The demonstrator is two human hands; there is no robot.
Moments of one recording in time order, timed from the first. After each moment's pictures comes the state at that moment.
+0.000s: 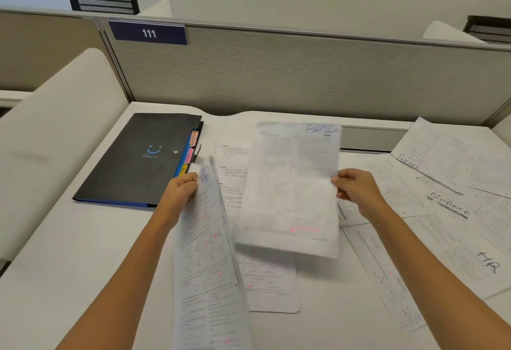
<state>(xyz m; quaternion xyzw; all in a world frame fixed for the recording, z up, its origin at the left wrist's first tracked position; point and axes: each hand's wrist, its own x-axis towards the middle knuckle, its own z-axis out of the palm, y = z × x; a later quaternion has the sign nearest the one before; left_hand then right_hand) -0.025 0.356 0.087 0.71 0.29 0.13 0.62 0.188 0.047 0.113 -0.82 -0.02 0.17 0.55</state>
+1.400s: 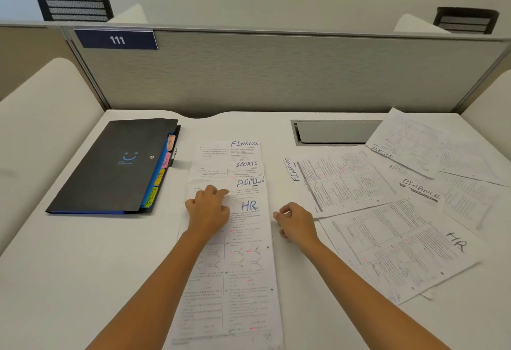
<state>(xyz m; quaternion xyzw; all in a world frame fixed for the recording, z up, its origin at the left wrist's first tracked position) 0.027 0.267 0.039 0.95 0.26 0.04 0.14 0.105 0.067 0.047 -0.87 -0.05 0.21 0.44</state>
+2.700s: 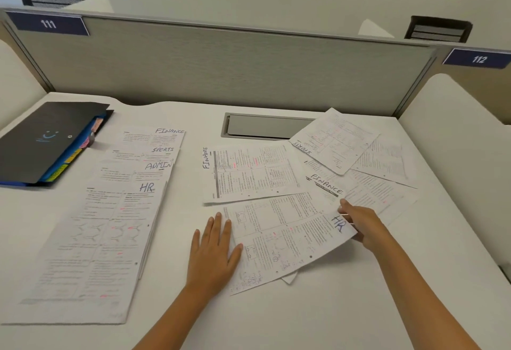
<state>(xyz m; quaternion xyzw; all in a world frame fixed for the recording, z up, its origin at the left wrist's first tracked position) 0.048 -0.050 -0.007 0.96 0.24 0.03 0.10 0.279 -0.292 0.080 -0.80 0.14 0.27 0.52</state>
